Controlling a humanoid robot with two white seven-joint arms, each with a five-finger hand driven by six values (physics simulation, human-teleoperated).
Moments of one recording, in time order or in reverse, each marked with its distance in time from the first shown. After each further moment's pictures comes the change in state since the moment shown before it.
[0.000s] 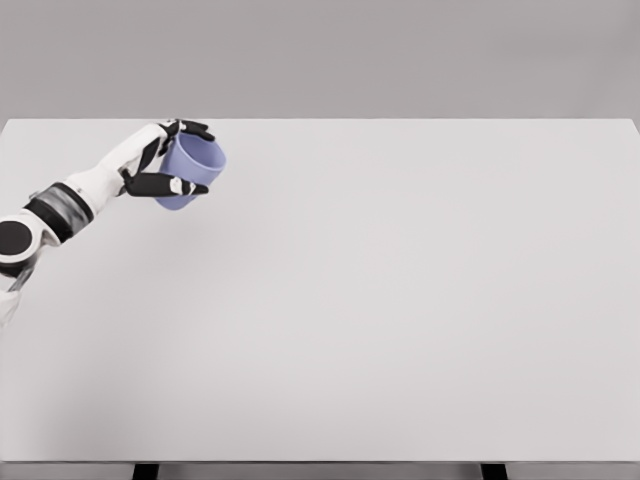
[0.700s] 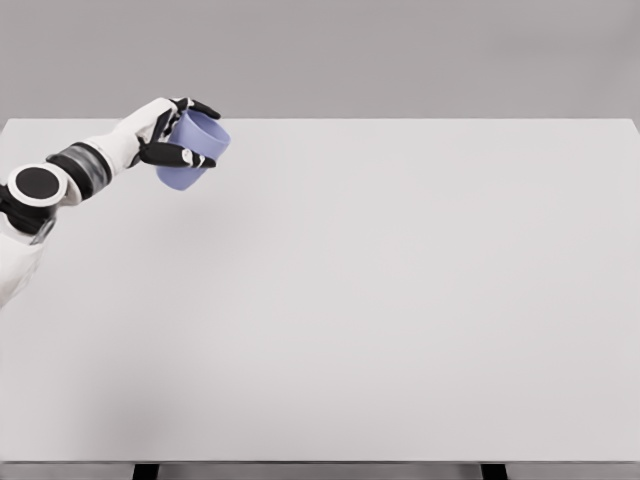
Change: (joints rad) left arm -0.158 -0.081 -0.029 0.042 -0.018 0.330 0.001; right arm 0.000 0.000 0.000 0.000 0.000 0.000 0.000
